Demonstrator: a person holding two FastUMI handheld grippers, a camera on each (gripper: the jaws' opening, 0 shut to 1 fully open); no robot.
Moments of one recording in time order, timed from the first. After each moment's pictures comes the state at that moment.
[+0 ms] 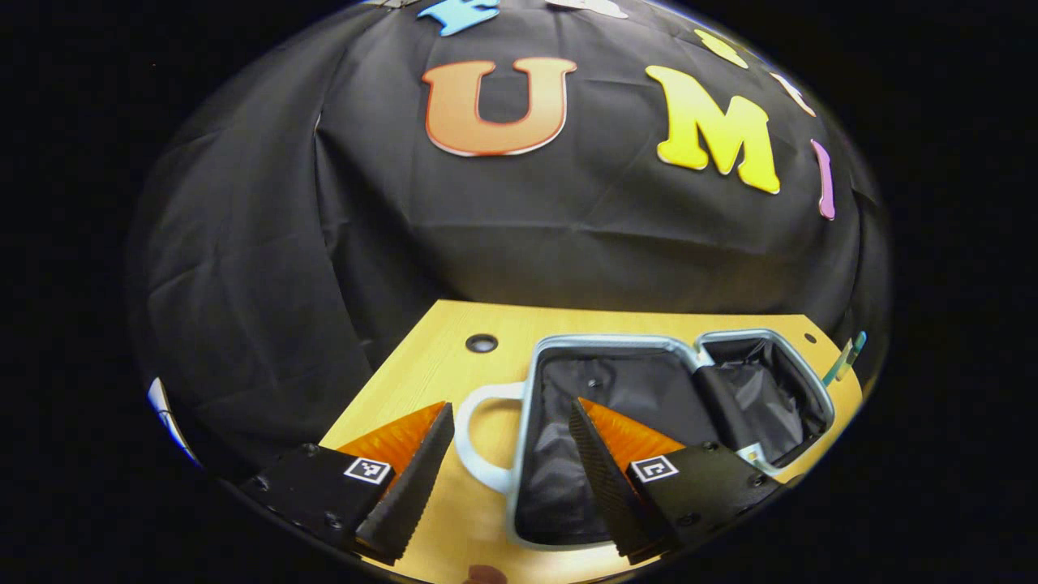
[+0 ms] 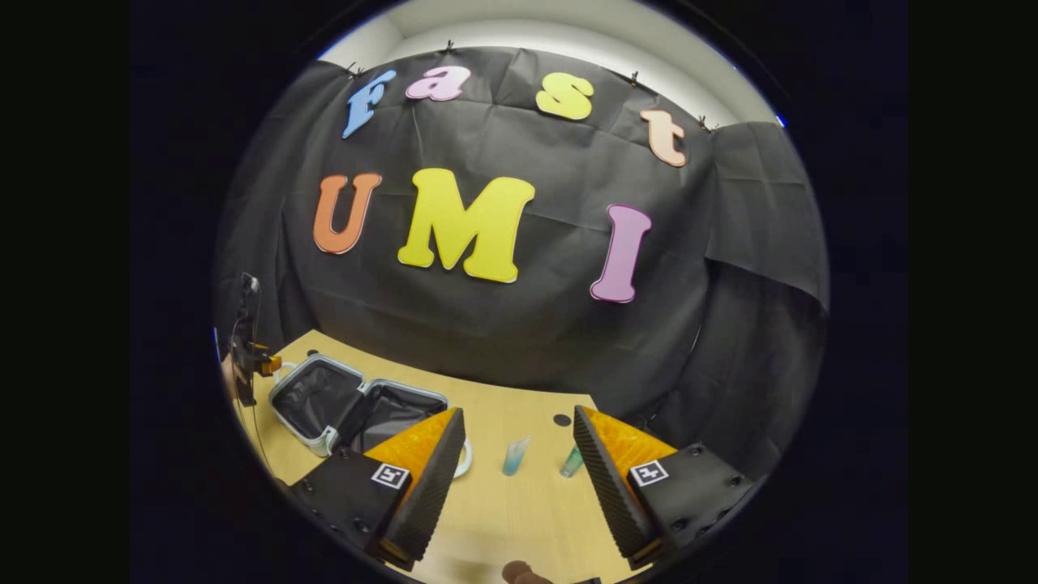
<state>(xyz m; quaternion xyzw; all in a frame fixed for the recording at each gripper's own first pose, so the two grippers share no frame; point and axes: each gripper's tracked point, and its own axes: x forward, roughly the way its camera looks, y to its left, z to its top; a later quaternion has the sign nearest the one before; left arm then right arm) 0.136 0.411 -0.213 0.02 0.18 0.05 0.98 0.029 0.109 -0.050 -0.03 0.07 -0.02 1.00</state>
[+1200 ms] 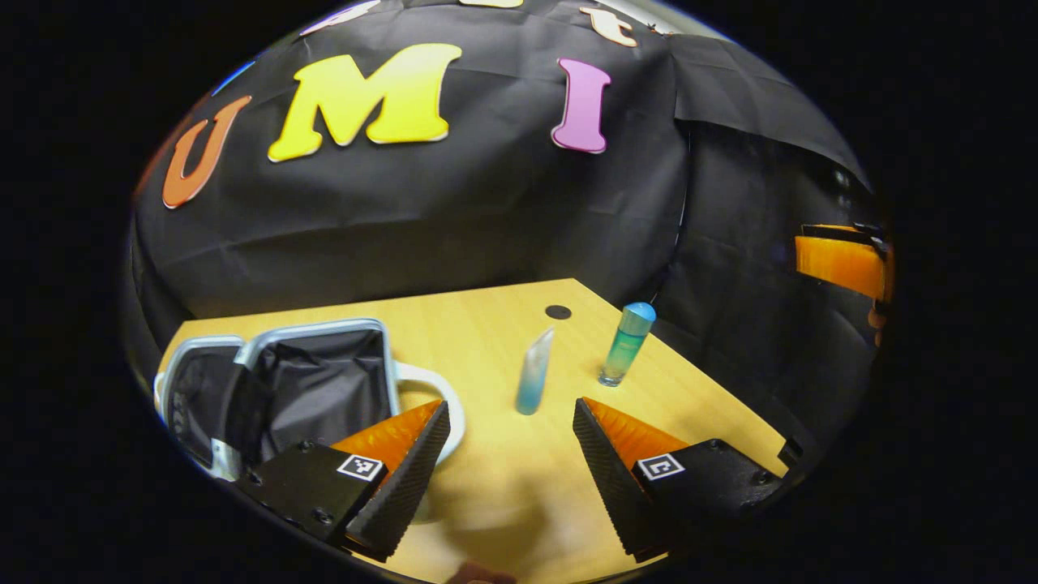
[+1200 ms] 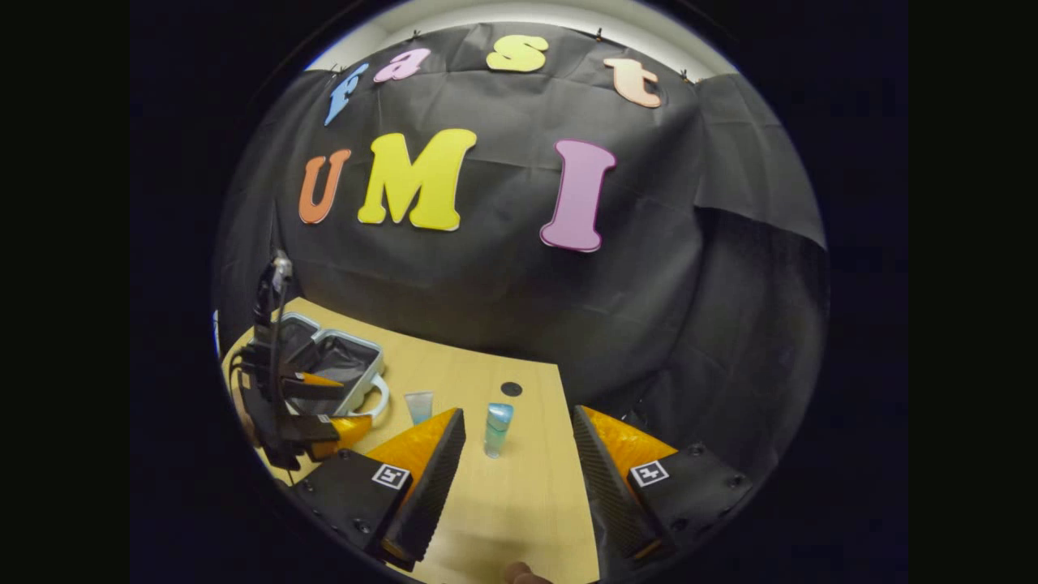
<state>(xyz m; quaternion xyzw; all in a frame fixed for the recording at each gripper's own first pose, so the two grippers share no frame) 0.114 -0.135 -0.285 0.04 0.23 -0.21 0.95 0.084 -0.088 -0.143 -0.04 0.13 0.00 0.99</state>
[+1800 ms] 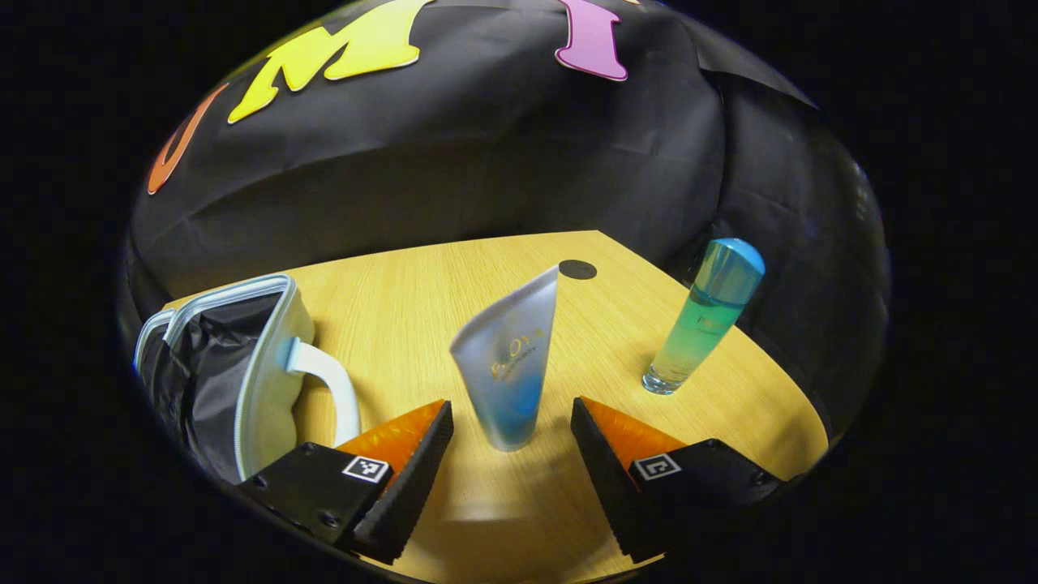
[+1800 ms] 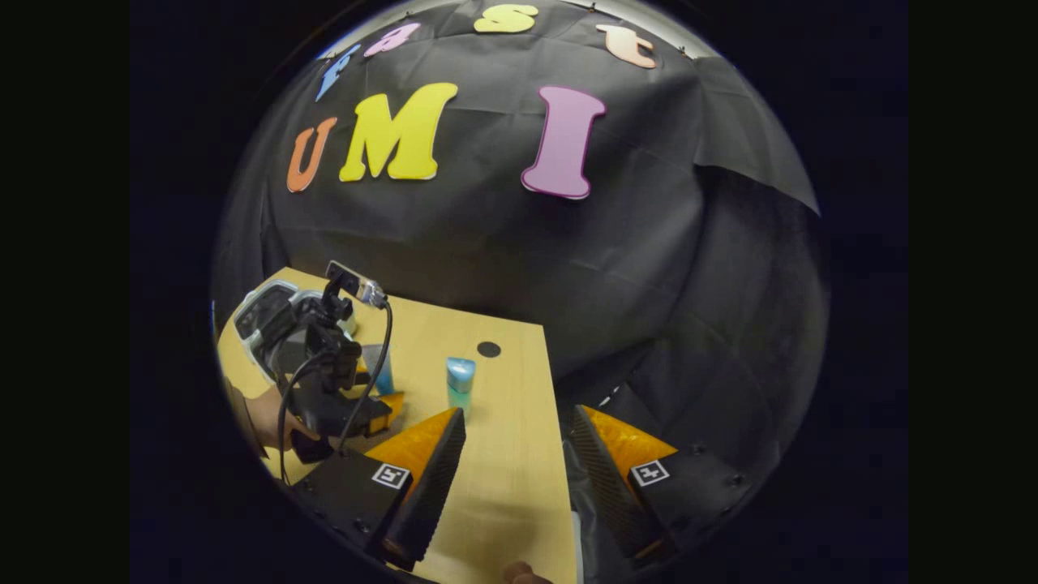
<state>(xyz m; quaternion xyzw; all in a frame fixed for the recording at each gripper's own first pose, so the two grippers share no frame) 0.202 -0.182 -0.383 0.07 0.27 -0.17 0.94 0.104 -0.134 -0.210 -0.05 0.20 -0.02 0.98</state>
